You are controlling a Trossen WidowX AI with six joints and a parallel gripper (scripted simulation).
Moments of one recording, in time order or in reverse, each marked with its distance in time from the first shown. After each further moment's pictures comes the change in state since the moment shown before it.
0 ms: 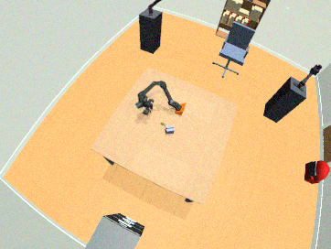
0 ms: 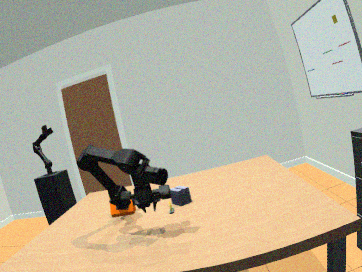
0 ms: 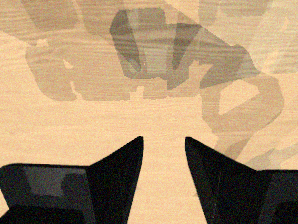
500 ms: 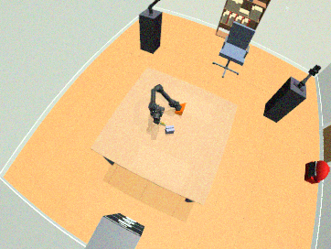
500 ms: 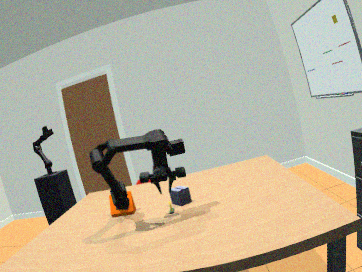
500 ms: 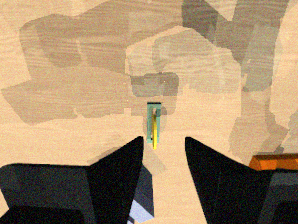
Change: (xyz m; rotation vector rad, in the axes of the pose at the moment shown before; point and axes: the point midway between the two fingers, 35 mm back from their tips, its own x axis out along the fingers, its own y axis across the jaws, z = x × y) arm 0.024 0.067 -0.138 -0.012 -0.221 -0.052
